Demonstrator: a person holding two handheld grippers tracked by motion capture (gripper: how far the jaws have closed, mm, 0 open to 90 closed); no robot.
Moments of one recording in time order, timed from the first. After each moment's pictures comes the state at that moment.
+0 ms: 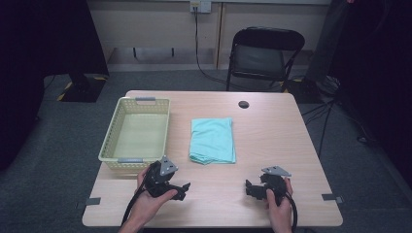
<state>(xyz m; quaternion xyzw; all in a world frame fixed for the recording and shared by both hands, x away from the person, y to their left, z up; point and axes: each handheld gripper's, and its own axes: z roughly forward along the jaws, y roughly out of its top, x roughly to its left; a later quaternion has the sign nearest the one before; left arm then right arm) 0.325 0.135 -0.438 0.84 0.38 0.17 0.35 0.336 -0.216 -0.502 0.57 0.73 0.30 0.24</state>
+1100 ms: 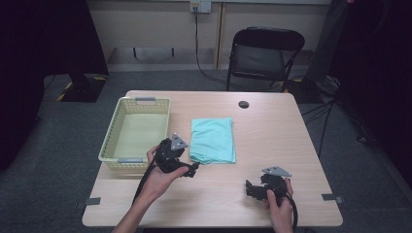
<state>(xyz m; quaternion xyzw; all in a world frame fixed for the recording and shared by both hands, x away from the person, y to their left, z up) 0.381 0.111 -0.408 0.83 0.37 0.18 0.37 0.335 -0.217 -0.502 0.57 0.73 0.30 0.24</state>
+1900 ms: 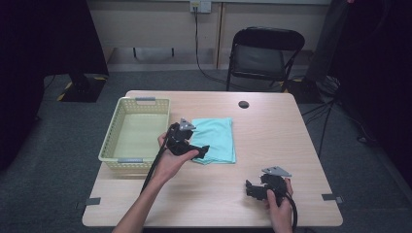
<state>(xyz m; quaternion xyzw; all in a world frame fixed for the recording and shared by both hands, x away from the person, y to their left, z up) 0.433 0.085 -0.405 0.81 0.39 0.15 0.40 0.335 -0.217 -0.502 0.57 0.73 0.30 0.24</state>
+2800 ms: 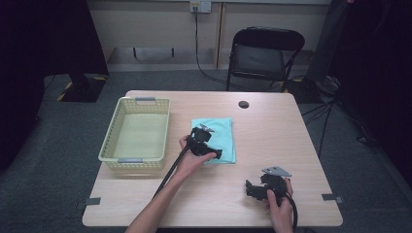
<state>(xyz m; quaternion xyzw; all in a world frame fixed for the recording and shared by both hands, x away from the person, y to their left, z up) 0.472 0.028 -0.473 0.83 0.43 0.12 0.33 0.335 -0.217 -0.502 0.57 0.73 0.30 0.24</state>
